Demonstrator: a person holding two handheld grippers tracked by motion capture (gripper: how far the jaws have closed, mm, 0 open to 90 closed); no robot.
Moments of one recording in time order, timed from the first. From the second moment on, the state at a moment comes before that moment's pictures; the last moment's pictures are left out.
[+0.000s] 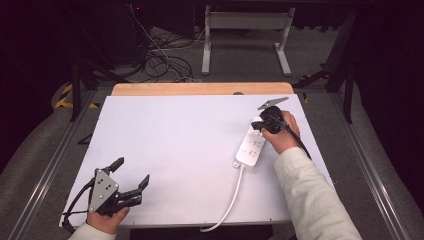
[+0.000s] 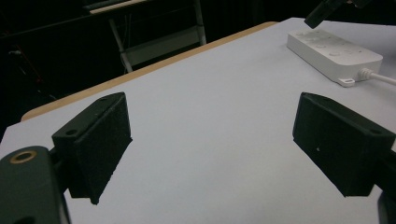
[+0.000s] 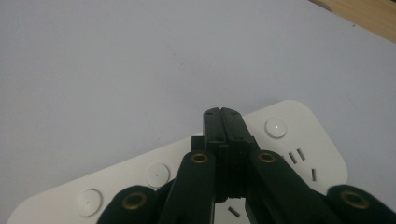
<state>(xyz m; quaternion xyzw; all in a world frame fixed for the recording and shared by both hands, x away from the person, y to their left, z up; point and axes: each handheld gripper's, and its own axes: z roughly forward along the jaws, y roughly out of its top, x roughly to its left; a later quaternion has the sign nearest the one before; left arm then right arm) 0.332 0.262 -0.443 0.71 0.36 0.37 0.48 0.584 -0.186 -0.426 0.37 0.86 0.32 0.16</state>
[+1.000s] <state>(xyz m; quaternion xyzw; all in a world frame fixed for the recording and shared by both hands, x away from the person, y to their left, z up) 0.332 0.262 -0.442 0.71 0.36 0.37 0.48 0.592 -0.185 -0.445 0.38 0.86 0.30 0.14</state>
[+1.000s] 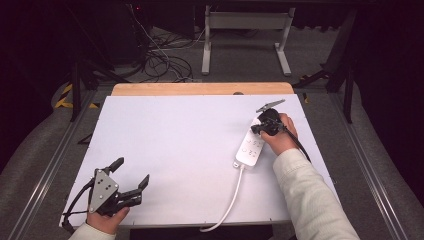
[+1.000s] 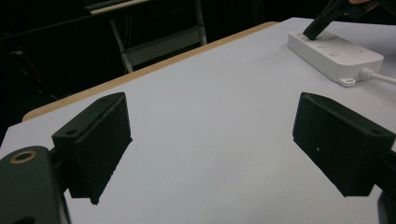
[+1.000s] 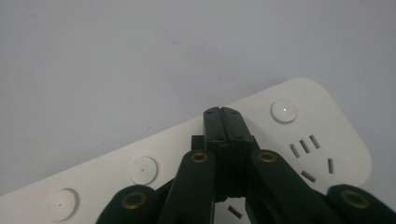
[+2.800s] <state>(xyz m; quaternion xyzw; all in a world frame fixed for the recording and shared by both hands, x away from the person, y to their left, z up) 0.332 0.262 -0.442 0.71 0.36 0.37 0.48 0.588 -0.191 -0.424 0.40 0.84 0.34 0.17</state>
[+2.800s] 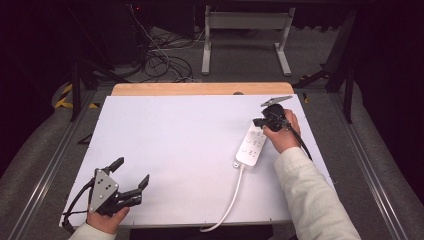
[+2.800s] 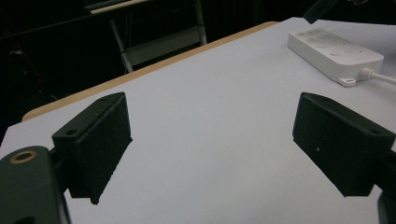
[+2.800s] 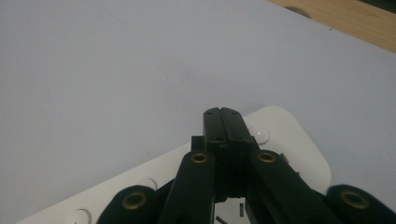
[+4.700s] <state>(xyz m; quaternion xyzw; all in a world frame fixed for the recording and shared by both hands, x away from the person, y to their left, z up) 0.332 0.262 -0.443 0.71 0.36 0.37 0.48 0.620 -0.199 -0.449 0.43 0.83 0.32 0.17</state>
